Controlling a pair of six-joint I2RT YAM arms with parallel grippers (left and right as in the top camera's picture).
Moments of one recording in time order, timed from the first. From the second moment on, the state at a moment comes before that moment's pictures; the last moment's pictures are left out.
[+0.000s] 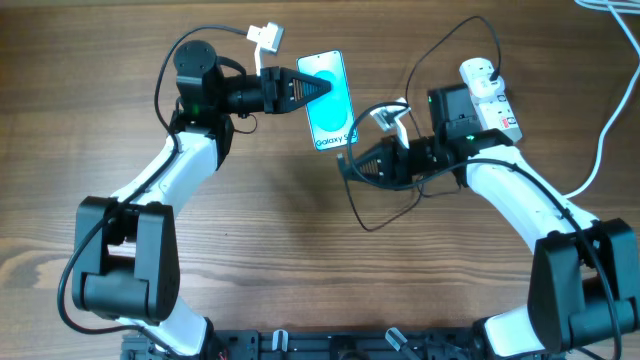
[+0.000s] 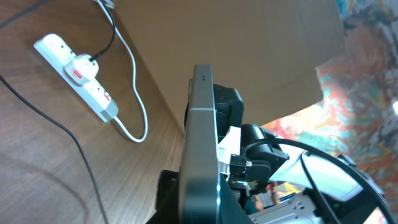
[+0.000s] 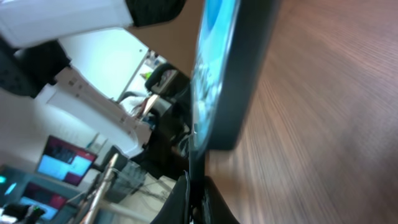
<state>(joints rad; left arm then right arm) -0.16 1.79 1.08 0.69 1.33 -1.07 0.25 1.66 1.00 -0.34 -1.42 -0.09</state>
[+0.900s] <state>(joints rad) -0.09 1.79 1.08 0.69 1.39 -1.13 0.29 1.66 1.00 -0.21 -1.45 0.16</state>
